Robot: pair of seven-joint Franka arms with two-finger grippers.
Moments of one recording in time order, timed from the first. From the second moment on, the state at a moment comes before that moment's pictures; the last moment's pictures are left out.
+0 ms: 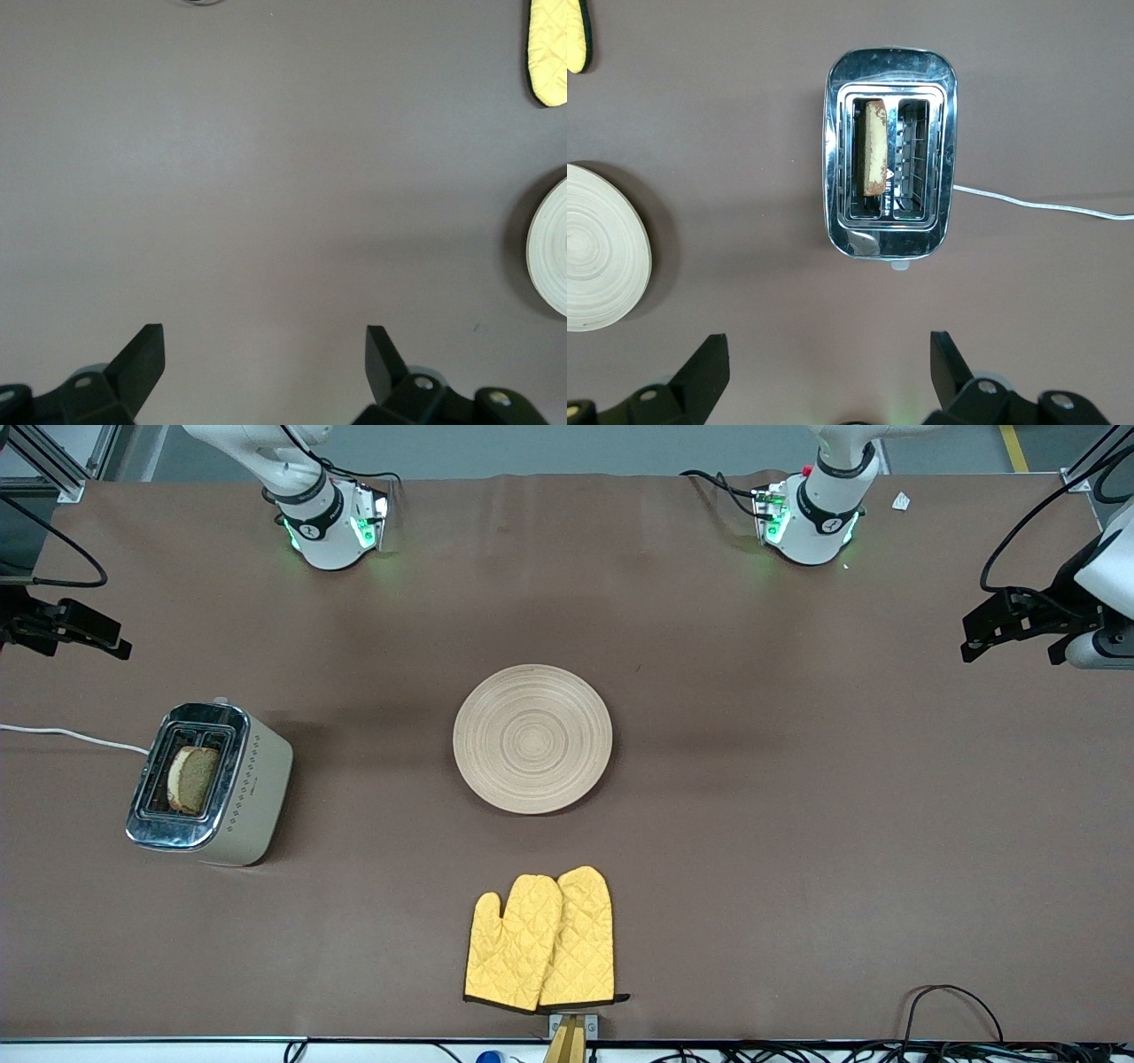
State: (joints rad) left arm 0.04 0.02 -0.15 -1.47 0.02 1.52 -0.04; right arm -0.06 -0.03 -0.03 -1.62 0.02 1.51 -0.01
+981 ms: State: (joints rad) left arm 0.04 0.02 -0.14 -1.47 0.02 1.52 -0.04; right arm -0.06 0.08 -0.03 -1.89 0.02 1.90 -0.01
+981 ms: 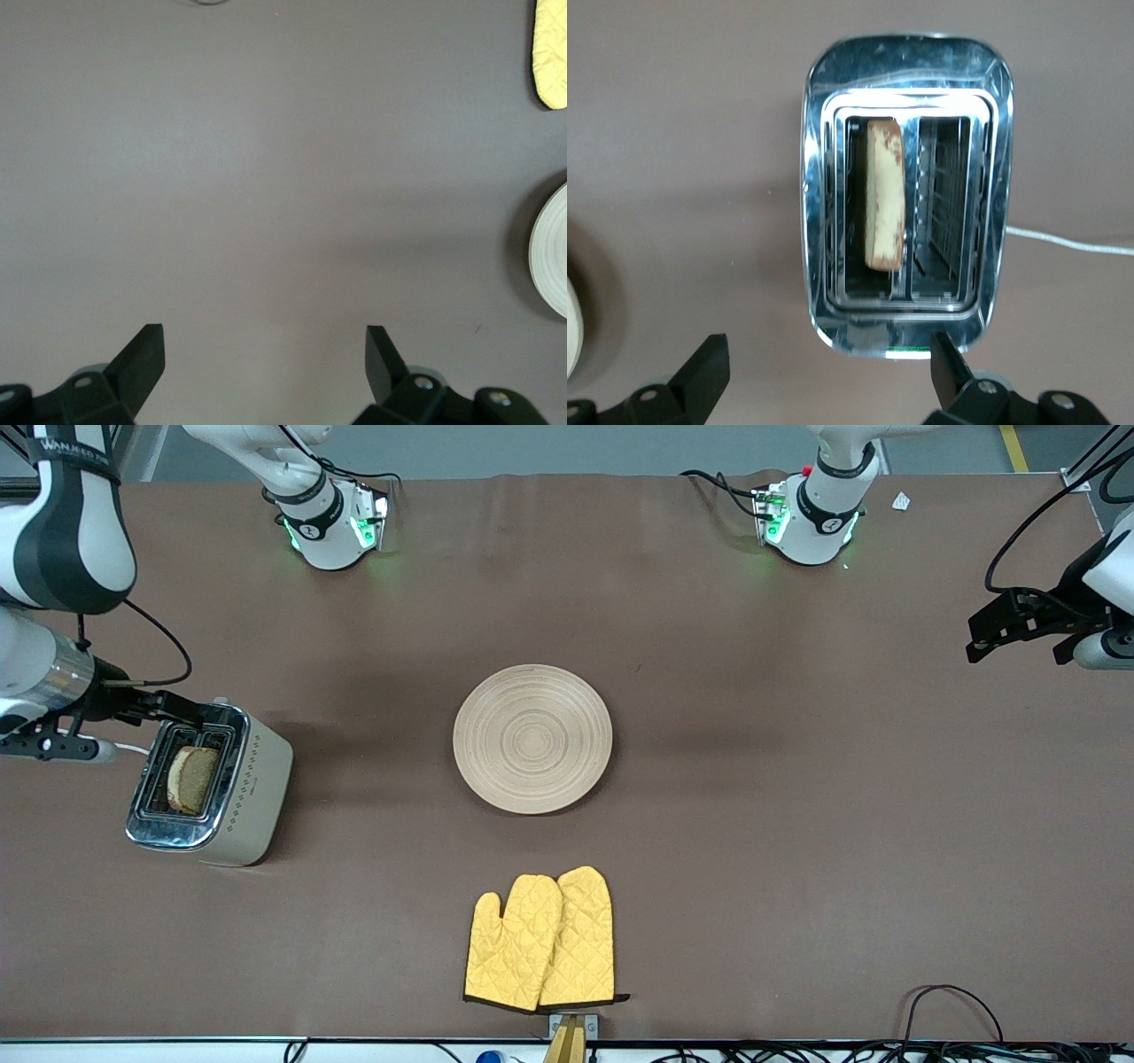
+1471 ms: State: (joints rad) left arm 0.04 0.02 -0.14 -1.47 0.02 1.52 -0.04; right arm -0.10 0.22 -0.04 -1.90 0.02 2.09 -0.04
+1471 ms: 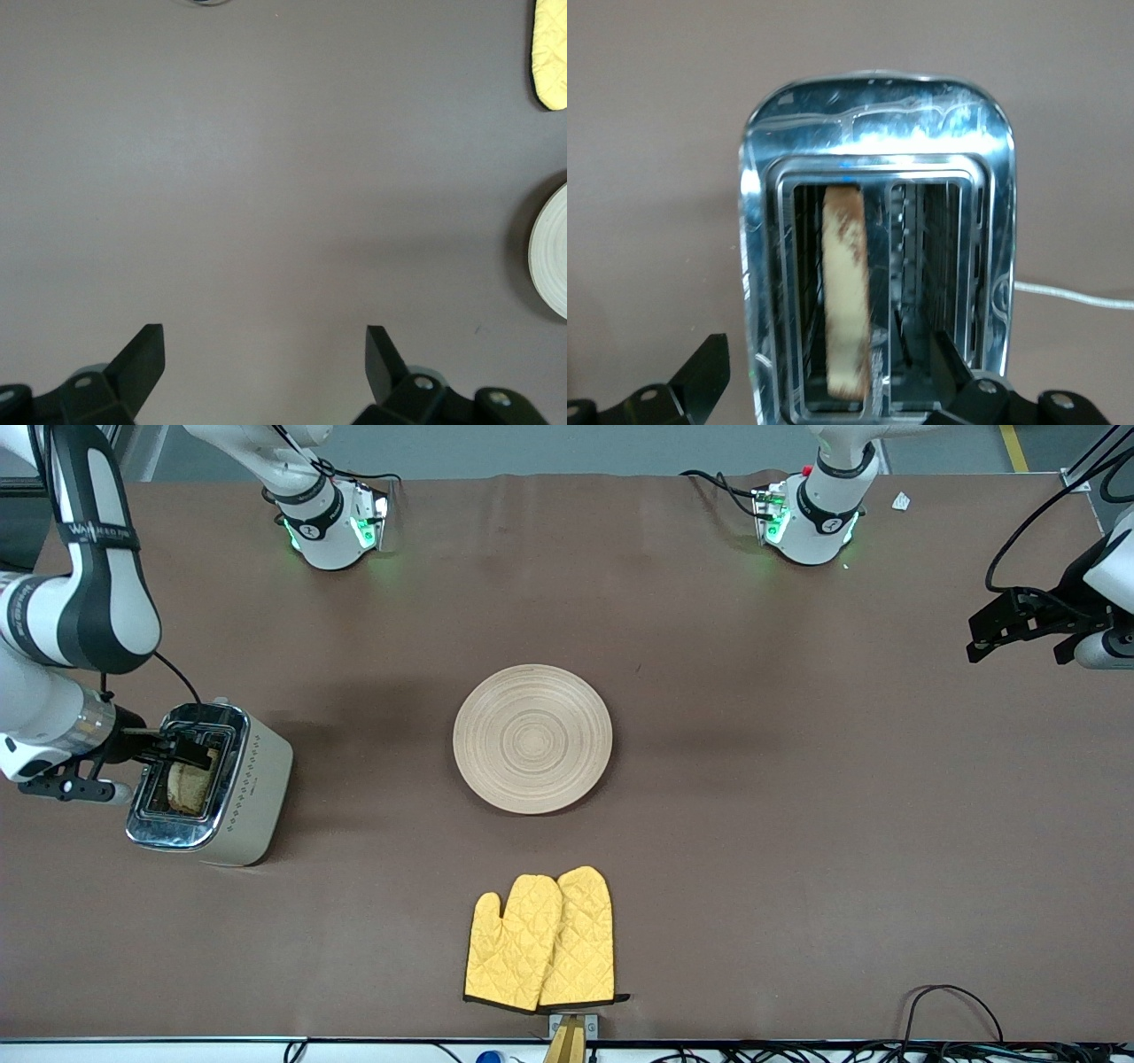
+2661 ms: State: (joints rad) left arm 0.04 0.02 -0.14 -1.47 0.02 1.52 -0.04; right arm -0.11 0.13 -0.03 -1.74 0.02 1.88 -0.13
